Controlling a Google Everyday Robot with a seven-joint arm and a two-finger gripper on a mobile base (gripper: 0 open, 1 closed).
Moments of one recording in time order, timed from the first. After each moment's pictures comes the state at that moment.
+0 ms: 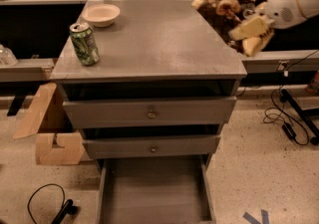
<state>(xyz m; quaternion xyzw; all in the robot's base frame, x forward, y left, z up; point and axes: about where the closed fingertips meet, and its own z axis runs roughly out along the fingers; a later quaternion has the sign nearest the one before) 0.677 -0.243 0.940 -0.46 0.78 0.14 0.40</state>
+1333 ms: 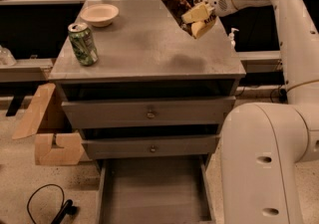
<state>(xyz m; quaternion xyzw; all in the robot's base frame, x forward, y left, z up) 0.813 -0.126 0.921 -0.45 0.75 0.20 0.44</state>
